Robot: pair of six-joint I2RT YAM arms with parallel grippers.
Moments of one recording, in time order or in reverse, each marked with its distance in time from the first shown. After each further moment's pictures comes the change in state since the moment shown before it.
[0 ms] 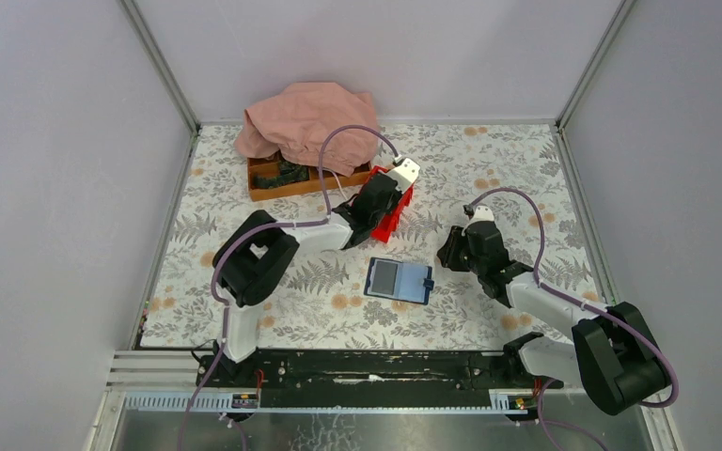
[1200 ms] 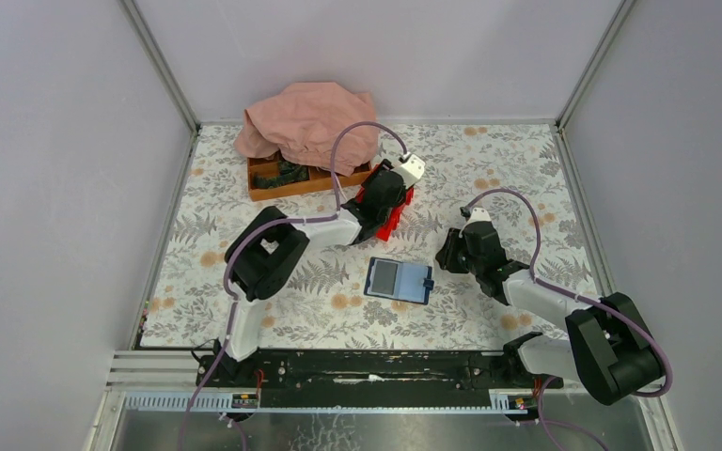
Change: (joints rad) left arm -0.006 0.103 0.111 -0.021 -0.138 0.108; right arm 0.000 0.051 0.000 0.014 -0.018 -0.003
